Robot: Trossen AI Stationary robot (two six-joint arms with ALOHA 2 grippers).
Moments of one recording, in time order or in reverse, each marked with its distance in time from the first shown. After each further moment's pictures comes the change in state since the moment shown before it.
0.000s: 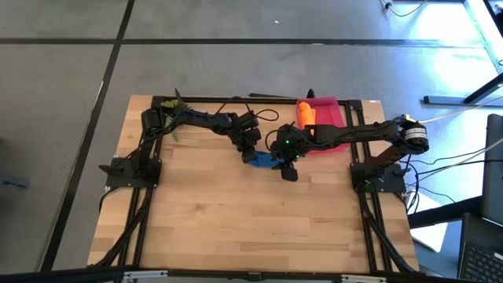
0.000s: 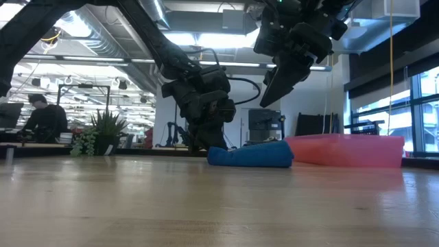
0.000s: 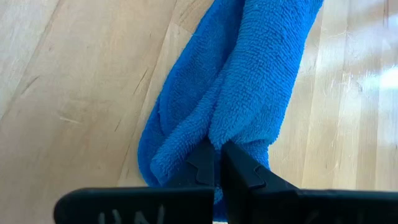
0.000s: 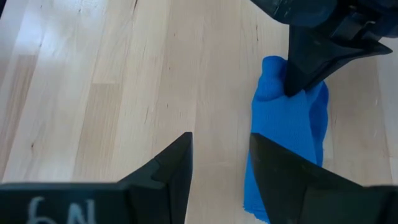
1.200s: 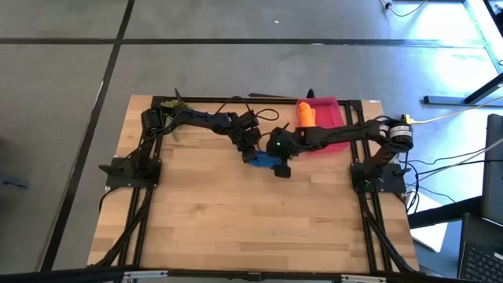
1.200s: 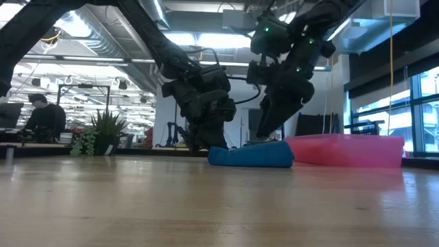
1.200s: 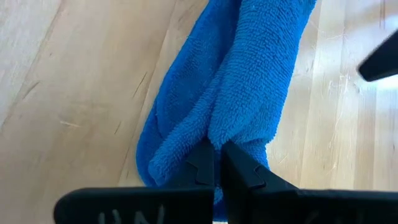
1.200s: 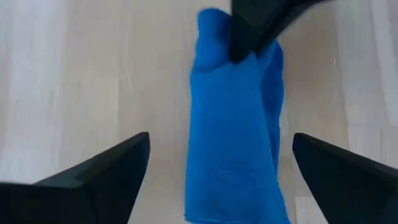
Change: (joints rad) left arm 0.000 -0.003 0.003 0.003 0.007 0.000; right arm -0.029 0.144 -0.002 0.043 0.178 -0.023
